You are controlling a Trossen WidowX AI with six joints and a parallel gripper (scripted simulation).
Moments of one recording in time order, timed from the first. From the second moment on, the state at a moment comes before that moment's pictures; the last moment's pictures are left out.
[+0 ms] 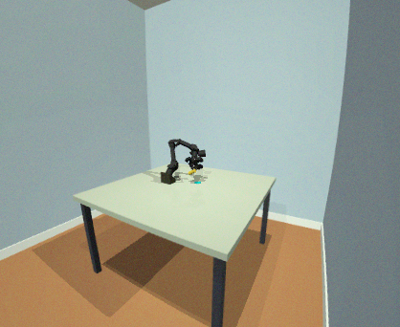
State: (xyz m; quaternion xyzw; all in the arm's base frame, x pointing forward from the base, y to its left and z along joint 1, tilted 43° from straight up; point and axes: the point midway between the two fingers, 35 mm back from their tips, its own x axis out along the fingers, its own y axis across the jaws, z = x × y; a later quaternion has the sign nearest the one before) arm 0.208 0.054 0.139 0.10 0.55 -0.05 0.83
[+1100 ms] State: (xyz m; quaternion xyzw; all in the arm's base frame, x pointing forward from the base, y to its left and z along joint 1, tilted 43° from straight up) arm 0.211 0.055 0.145 0.12 0.45 -0.08 0.88
